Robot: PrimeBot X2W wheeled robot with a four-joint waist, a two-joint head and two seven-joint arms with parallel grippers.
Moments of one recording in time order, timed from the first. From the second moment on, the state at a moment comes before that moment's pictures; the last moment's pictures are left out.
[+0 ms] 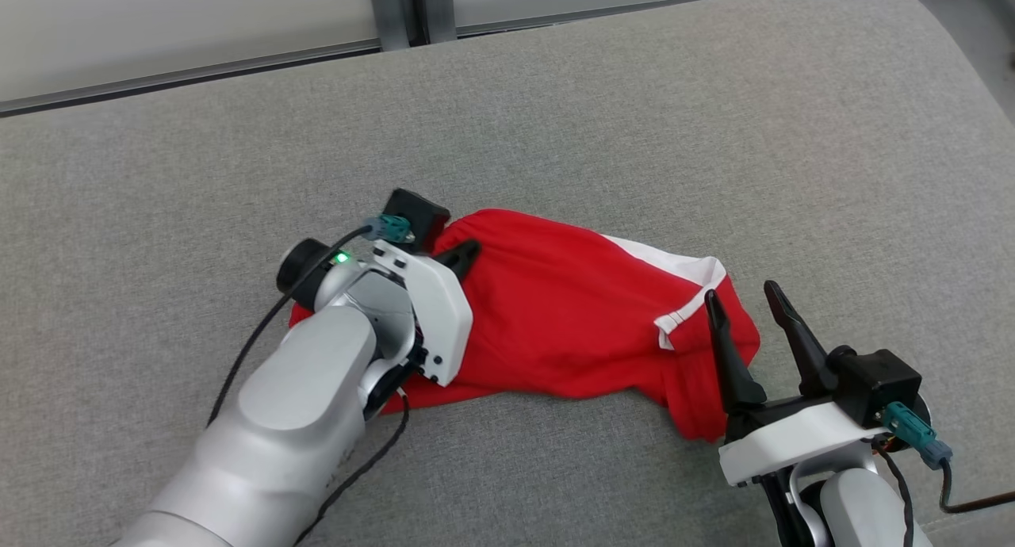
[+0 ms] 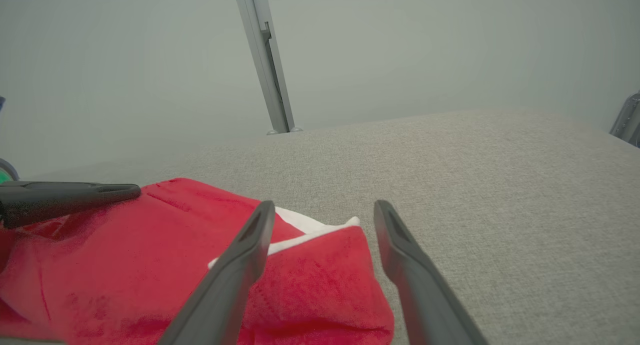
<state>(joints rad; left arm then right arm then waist) -0.79 0.10 -0.78 0.79 -0.59 -0.13 0.13 -0.21 -0.05 0.20 0.30 0.23 0.13 -0.21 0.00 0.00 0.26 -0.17</state>
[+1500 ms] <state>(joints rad) -0.25 0.29 -0.85 0.13 -0.63 0.13 -0.12 -0.16 -0.05 0.13 0.25 0.23 0.13 -0.17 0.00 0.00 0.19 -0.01</state>
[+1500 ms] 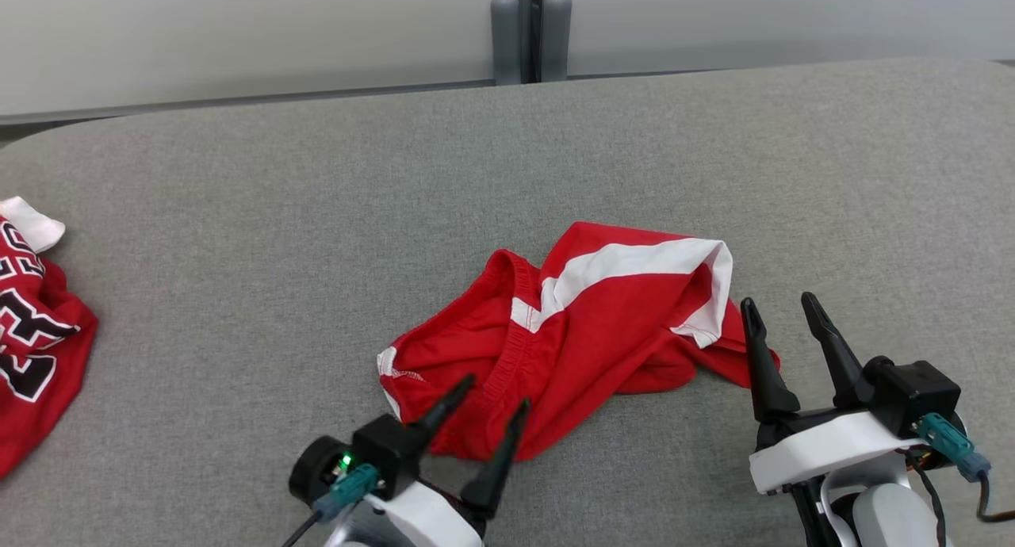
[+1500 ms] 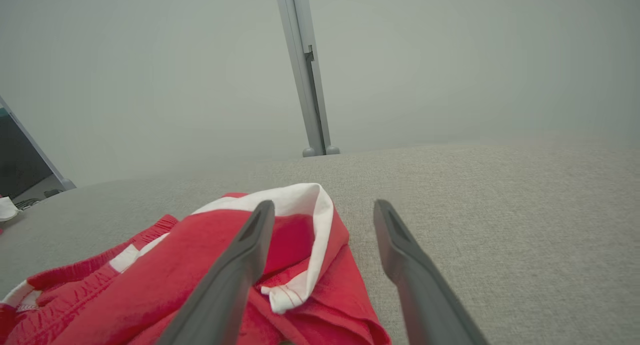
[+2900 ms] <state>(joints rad) 0.01 0.30 -0.24 0.17 -0.42 0.08 -0.26 0.02 -0.10 0.12 0.12 0.20 0.13 -0.04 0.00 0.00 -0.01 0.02</state>
